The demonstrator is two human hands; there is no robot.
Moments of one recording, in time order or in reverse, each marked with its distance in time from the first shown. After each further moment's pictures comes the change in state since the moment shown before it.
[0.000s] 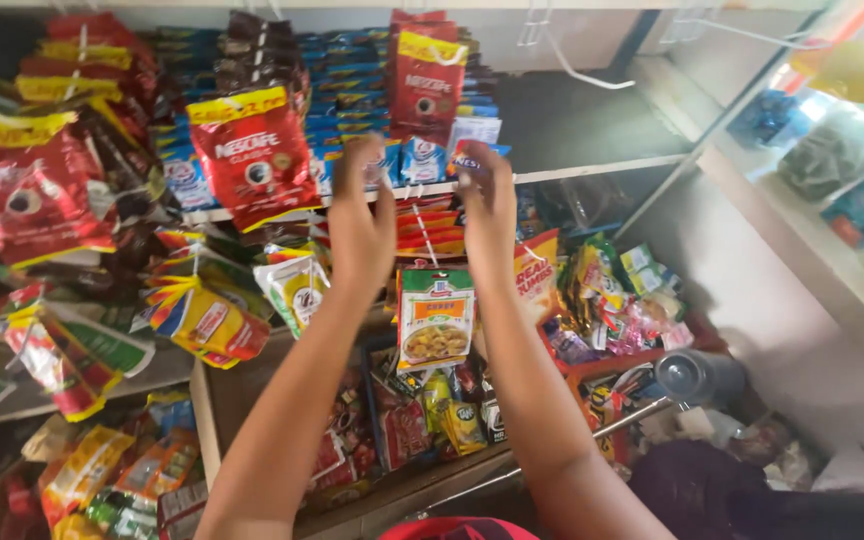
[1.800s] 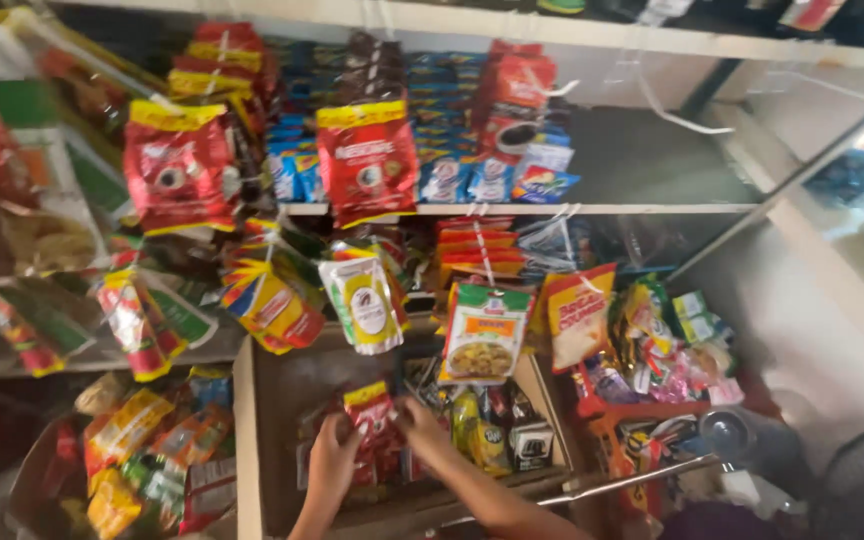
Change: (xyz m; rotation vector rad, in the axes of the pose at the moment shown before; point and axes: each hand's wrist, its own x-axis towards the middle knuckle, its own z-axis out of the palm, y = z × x) left_hand -0.364 -0.091 -0.108 -0.108 -0.033 -1.245; right_hand -0.294 0.172 0.041 -0.074 -0.528 0.905
